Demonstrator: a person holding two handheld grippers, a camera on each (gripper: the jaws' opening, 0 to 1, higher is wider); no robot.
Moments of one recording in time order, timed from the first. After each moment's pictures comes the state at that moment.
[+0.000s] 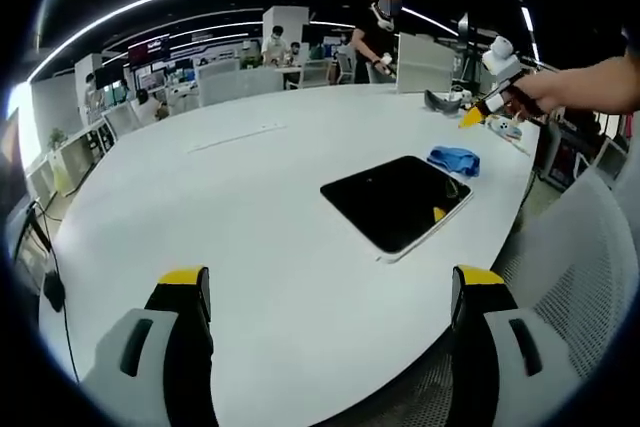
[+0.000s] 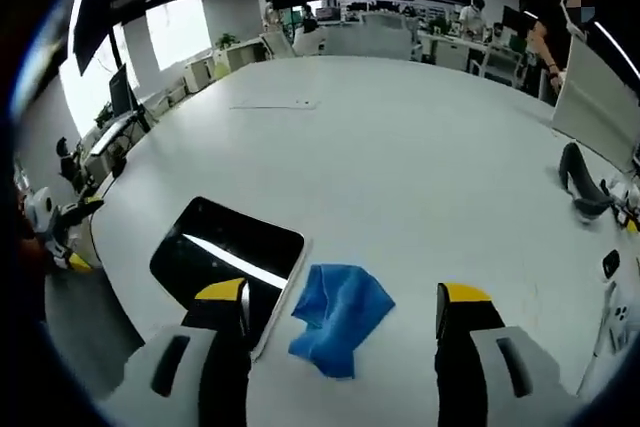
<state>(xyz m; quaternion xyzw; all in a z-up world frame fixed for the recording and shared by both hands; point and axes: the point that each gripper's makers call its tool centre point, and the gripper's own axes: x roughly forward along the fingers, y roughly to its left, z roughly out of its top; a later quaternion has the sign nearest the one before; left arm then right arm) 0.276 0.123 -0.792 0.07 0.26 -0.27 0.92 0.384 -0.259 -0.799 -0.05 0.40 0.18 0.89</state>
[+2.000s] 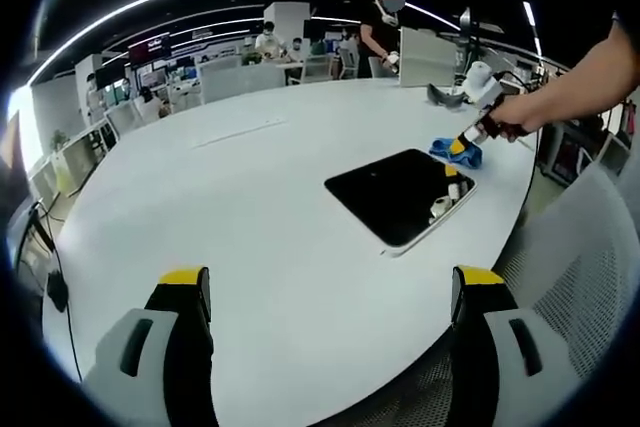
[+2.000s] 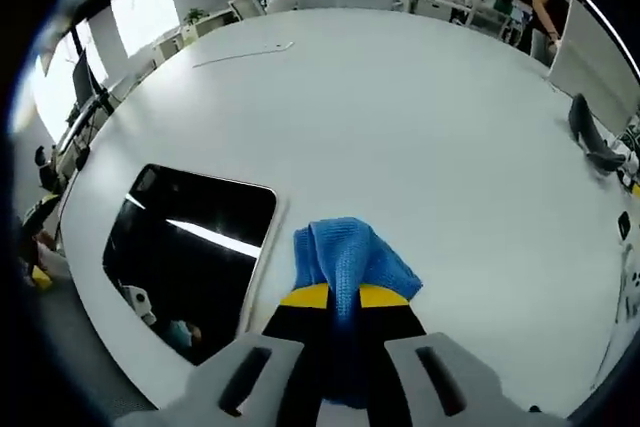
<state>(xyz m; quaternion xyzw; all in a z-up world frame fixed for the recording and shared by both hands) 0.277 0.127 -0.797 0.08 0.26 -0.27 0.92 0.390 -0.254 -0.872 -0.05 0.48 0.12 0.87</state>
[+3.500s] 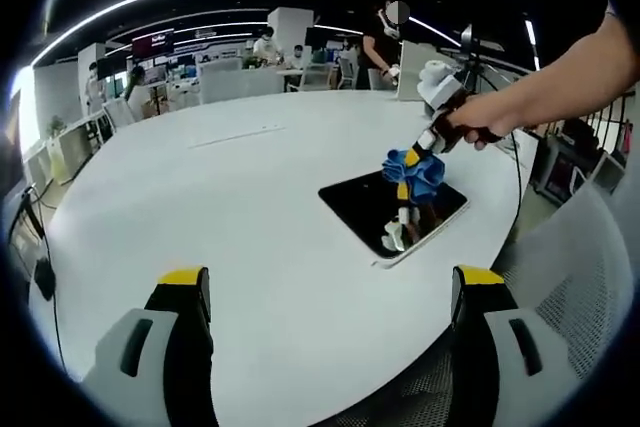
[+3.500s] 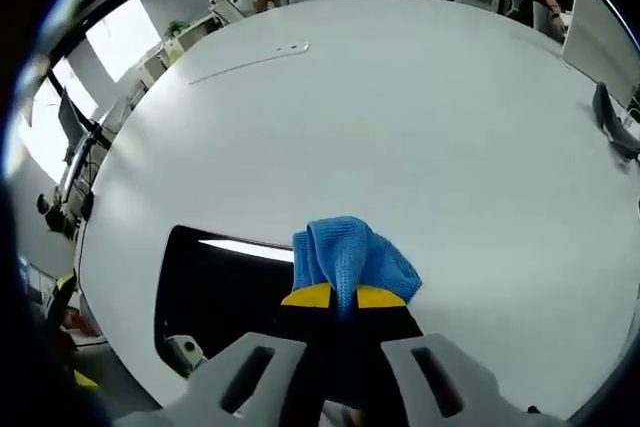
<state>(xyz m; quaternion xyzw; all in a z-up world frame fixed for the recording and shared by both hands) 0.277 0.122 -0.793 0.04 0.25 -0.28 0.93 0.426 -0.153 -0.869 0.02 0.52 0.10 0.85</state>
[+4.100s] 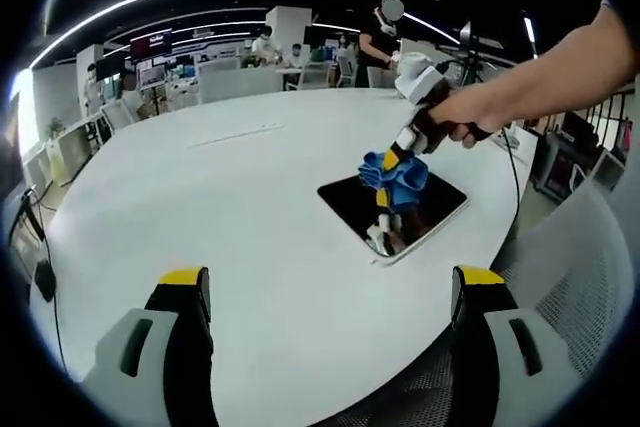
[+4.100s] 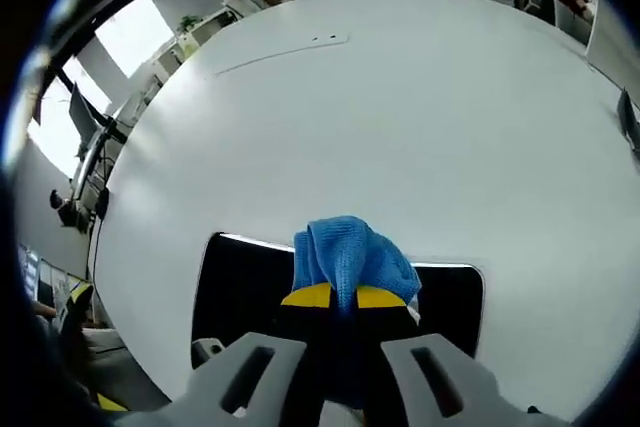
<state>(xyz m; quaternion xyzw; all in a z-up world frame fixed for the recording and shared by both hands) 0.277 0.121 -0.793 0.05 0.25 -0.28 0.92 0.429 -0.092 -0.870 0.03 0.53 0.14 0.83</state>
